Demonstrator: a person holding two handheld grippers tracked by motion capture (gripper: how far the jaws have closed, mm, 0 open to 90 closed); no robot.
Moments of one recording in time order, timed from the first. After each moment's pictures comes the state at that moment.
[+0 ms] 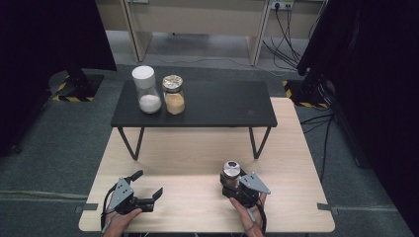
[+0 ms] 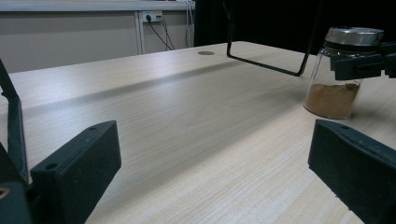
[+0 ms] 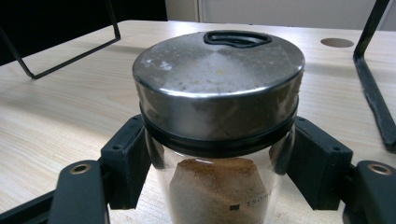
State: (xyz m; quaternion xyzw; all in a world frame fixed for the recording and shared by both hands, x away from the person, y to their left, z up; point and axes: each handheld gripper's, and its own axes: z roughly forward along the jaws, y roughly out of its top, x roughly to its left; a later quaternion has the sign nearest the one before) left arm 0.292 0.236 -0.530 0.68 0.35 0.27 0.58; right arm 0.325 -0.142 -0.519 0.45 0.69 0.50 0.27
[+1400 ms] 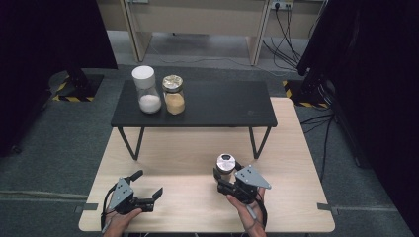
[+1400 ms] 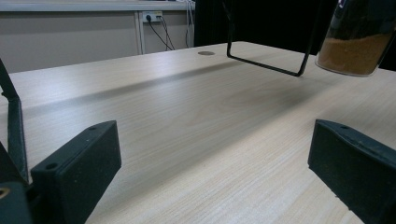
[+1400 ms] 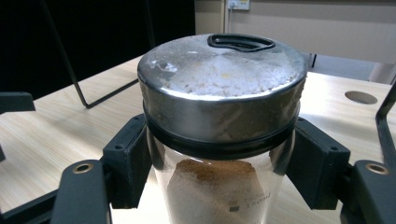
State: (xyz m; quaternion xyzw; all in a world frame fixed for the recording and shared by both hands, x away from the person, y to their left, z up) left arm 0.292 0.236 -0.530 0.68 0.35 0.27 0.58; right arm 0.316 -0.126 -0.457 0.39 0.70 0.53 0.27
